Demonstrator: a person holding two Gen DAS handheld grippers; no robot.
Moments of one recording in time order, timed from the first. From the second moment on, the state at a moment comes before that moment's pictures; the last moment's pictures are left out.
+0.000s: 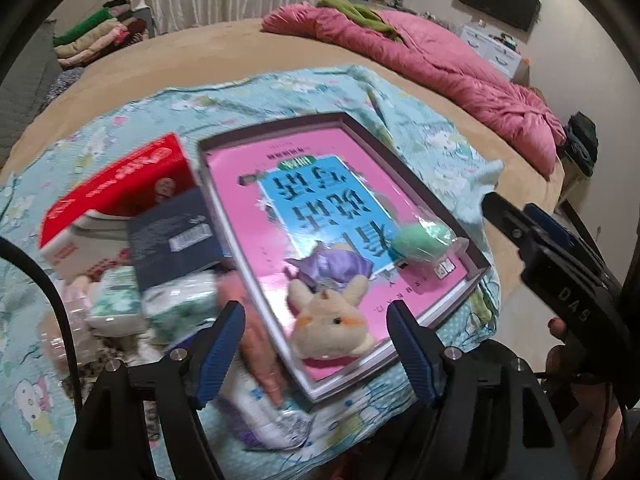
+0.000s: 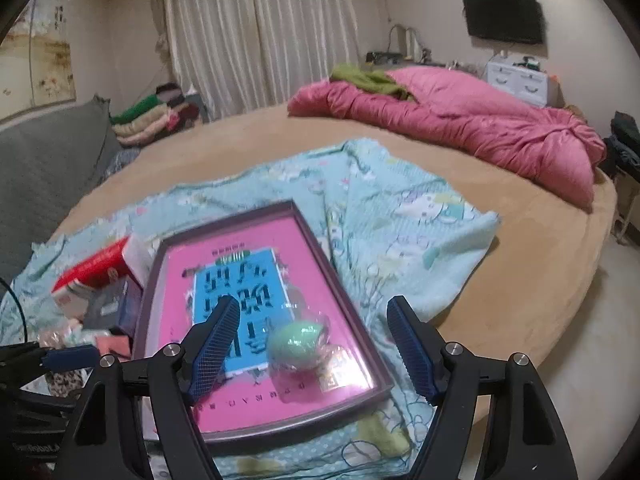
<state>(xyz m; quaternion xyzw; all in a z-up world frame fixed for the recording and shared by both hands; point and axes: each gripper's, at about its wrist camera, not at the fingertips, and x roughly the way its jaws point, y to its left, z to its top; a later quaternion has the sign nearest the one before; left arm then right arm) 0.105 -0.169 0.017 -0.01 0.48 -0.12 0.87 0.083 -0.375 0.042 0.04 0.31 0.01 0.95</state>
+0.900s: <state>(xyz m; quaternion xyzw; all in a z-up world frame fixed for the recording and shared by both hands) 0.060 -0.075 0.074 0.00 0.41 -0.01 0.91 0.038 -0.282 0.092 -0.01 0.29 0.11 0.95</state>
